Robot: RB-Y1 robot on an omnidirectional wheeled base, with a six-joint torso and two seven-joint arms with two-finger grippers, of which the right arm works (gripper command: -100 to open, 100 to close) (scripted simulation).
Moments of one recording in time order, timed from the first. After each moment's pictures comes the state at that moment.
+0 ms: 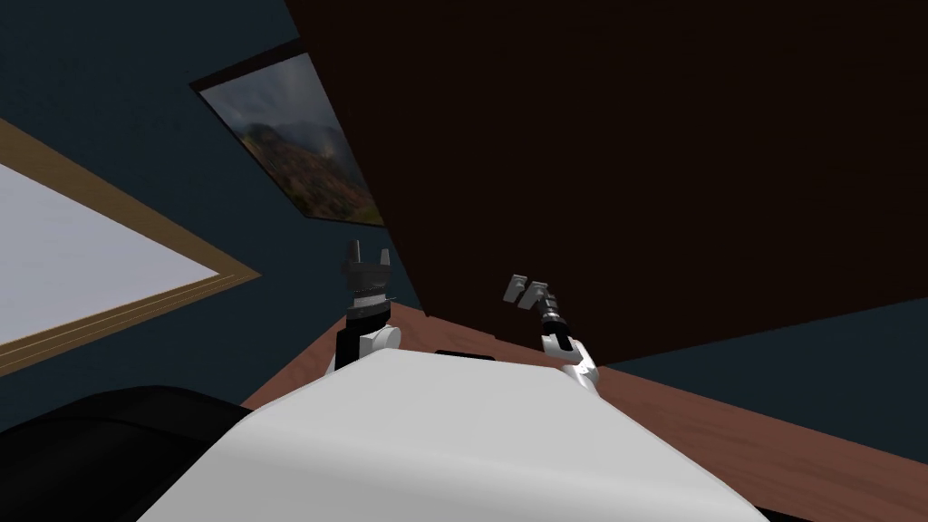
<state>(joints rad) 0.05 -0.23 -0.26 -1.25 0.20 -0.31 -0.41</state>
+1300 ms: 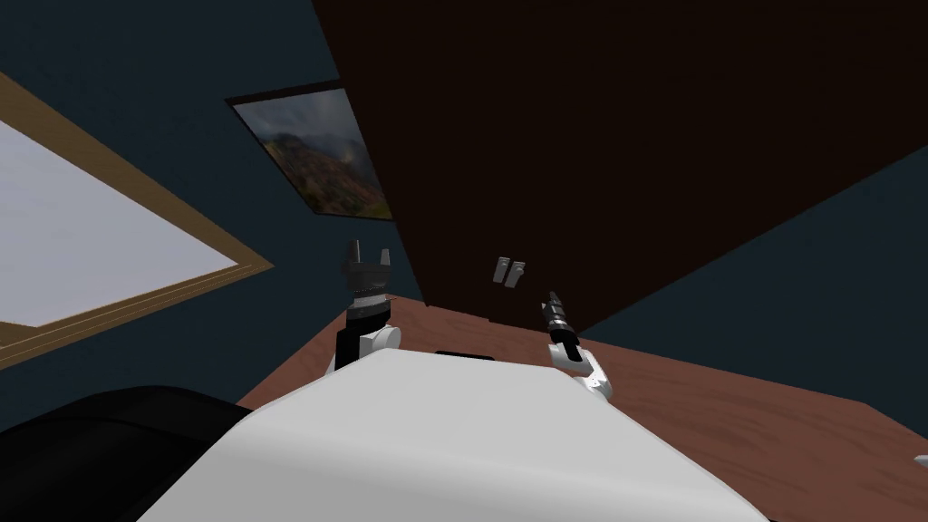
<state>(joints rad) 0.13 -0.26 -0.26 -1.27 0.20 -0.33 -0.44</state>
